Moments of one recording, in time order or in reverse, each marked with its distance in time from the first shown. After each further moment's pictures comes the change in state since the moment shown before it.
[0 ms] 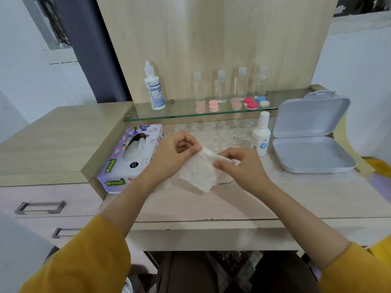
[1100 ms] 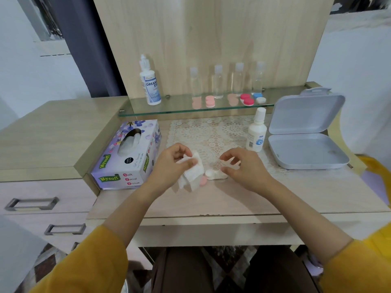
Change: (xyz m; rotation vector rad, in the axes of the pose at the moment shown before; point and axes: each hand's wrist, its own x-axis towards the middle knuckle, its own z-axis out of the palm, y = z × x) left_hand -0.018 -0.023 0.018 -0.085 0.024 -0.188; right_hand 0.001 0.027 -0.010 -0.400 -0.093 0.052
